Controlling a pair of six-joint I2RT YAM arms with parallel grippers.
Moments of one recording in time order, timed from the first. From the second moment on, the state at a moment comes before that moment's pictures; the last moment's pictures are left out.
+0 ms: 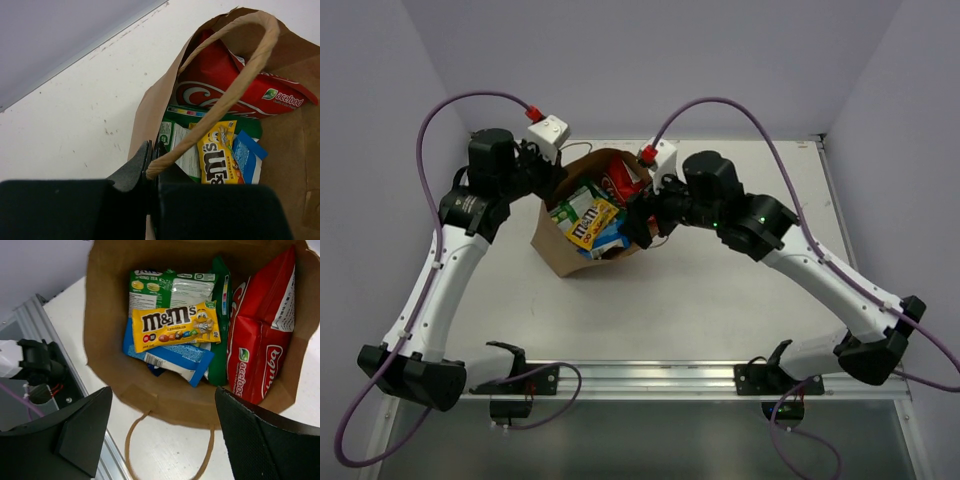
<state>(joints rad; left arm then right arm) -0.26 1.23 1.42 -0.61 0.30 0.22 0.86 1.34 1.56 -0.63 -0.16 0.12</state>
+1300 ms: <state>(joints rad) -0.28 1.04 1.23 -0.51 0.13 -0.01 0.98 1.83 1.66 -0.47 0.06 0.66</state>
